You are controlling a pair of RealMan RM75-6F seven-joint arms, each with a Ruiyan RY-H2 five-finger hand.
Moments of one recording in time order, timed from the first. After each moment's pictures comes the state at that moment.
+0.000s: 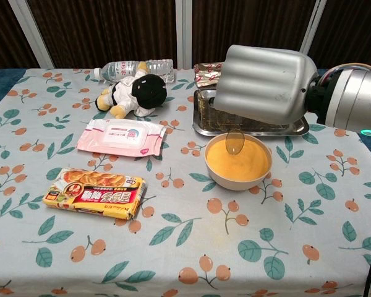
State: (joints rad) left arm 0.11 -1.19 -0.03 -1.50 1.44 1.58 -0.06; right arm 0.88 -1.43 0.01 -1.60 -1.52 0.96 -1.26
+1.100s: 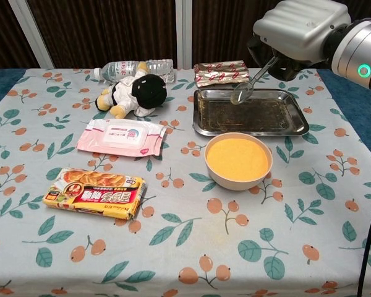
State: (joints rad) left arm 0.10 -1.18 -0.03 -1.55 1.45 1.58 -0.01; right arm 0.80 -1.49 0.24 -1.55 -1.10 1.04 -0.95
